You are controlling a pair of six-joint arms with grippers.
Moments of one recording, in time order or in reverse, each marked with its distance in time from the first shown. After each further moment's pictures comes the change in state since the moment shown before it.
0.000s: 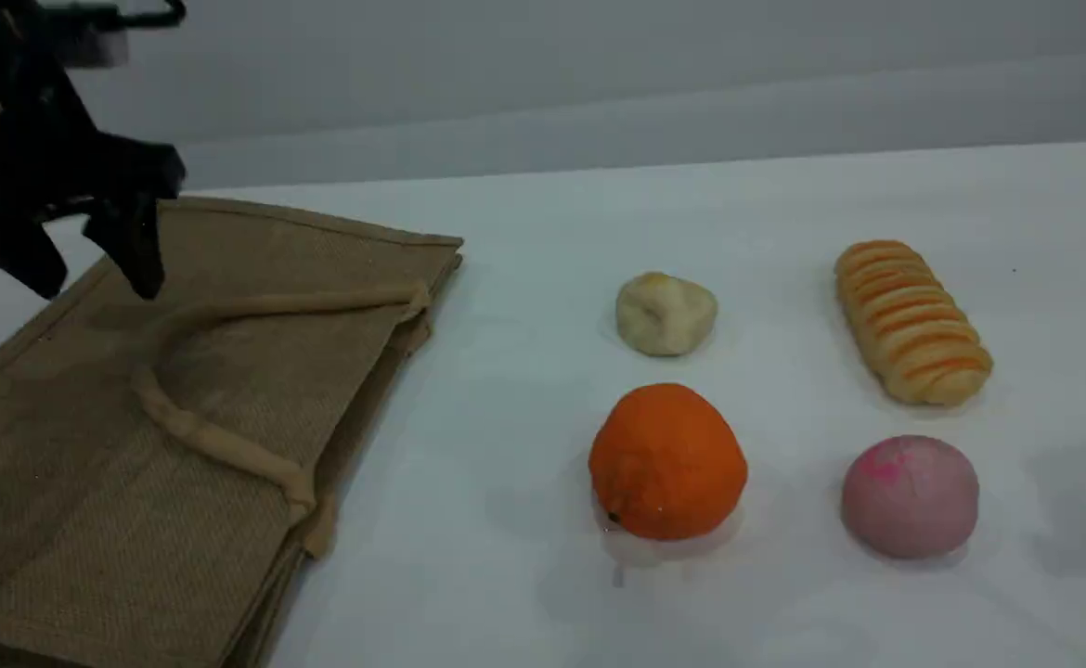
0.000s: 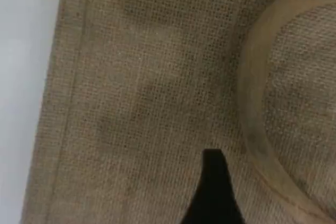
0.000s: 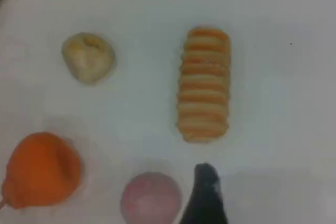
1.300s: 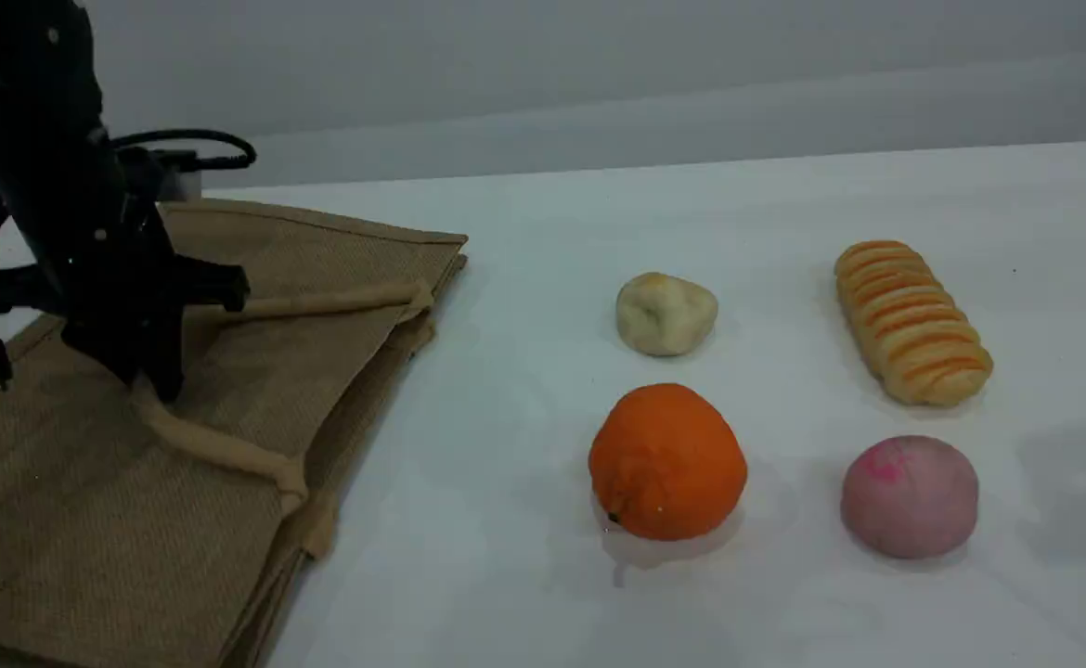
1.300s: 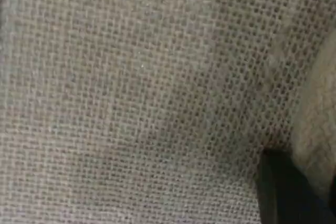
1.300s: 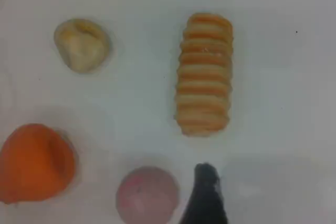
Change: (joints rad) left arm 0.000 0.247 -0.112 -0.005 -0.001 0.014; right arm 0.000 0.046 -0.001 0.006 -0.012 -0.019
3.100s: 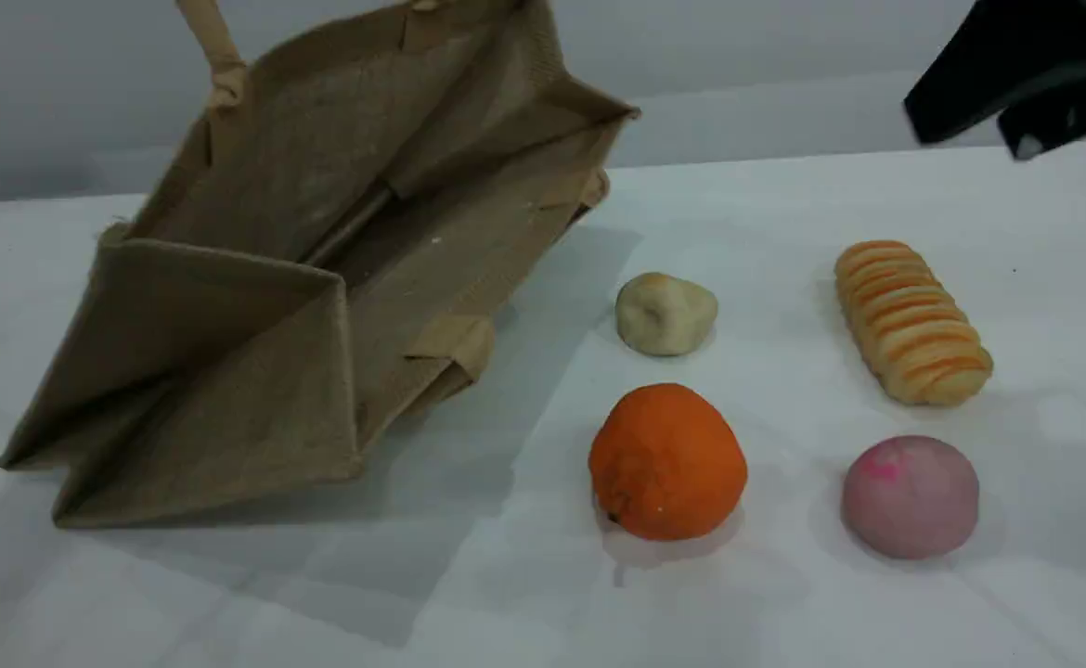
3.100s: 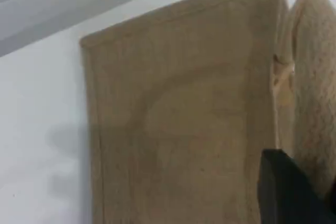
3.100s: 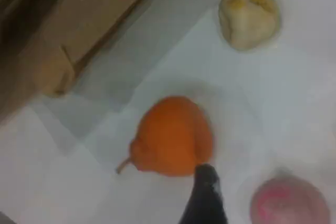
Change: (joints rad) left arm -0.004 -0.286 -0.645 -0.472 0.508 0.535; right arm 0.056 0.225 0.000 0.596 0.045 -0.621
